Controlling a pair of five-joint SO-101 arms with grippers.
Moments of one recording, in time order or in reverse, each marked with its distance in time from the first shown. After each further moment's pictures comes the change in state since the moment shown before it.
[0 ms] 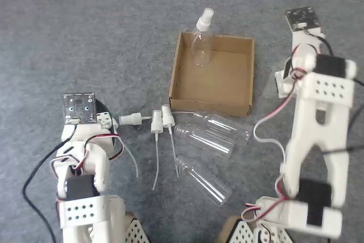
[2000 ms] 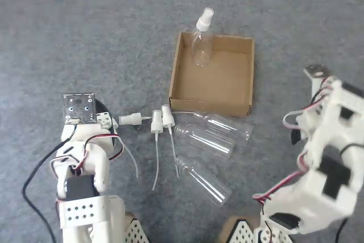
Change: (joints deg) left arm 0.0 0.0 0.0 0.0 0.0; right arm 17.8 12.7 16.6 -7.2 17.1
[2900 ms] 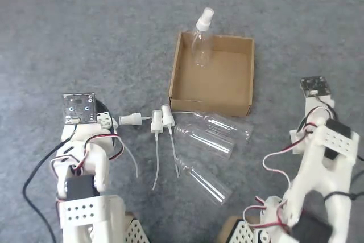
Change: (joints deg) left arm 0.0 0.0 0.0 0.0 0.0; right arm -0.2 -30.2 31.4 -17.7 -3.2
